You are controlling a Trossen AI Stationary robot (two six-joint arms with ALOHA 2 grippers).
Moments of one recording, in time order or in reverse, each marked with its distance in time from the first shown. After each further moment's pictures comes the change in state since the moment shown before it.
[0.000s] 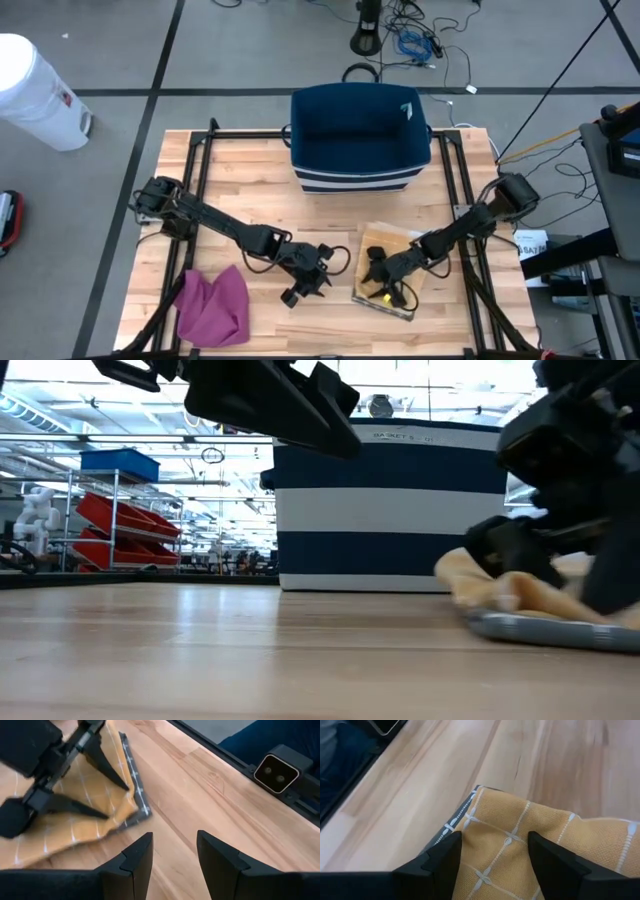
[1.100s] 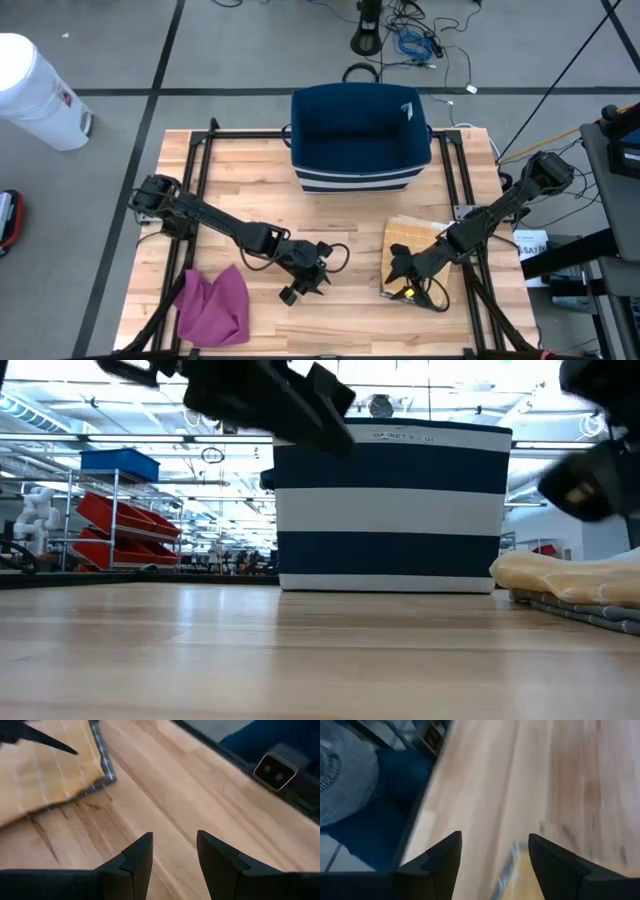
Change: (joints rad) left arm 0.007 -0.023 0.001 -0.035 0.001 0.008; right arm 0.120 -0.505 0.005 -0.418 0.027 0.282
